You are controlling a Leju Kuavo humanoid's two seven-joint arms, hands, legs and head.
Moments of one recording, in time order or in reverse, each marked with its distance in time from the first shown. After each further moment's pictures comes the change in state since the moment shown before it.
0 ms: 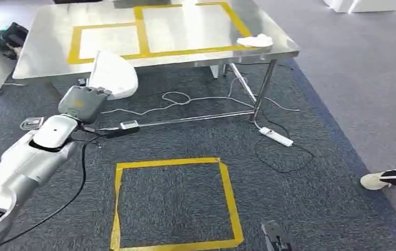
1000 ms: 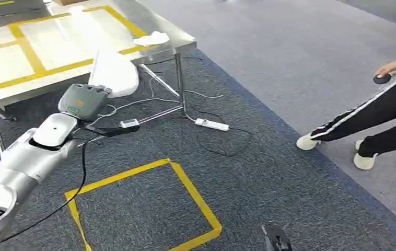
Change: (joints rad) left arm -0.003 0.008 -0.002 -0.011 -0.001 -0.001 0.003; right arm -0.002 0.000 0.015 0.000 0.011 0.000 0.019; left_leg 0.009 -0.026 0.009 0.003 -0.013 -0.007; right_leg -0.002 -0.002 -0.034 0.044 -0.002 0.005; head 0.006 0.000
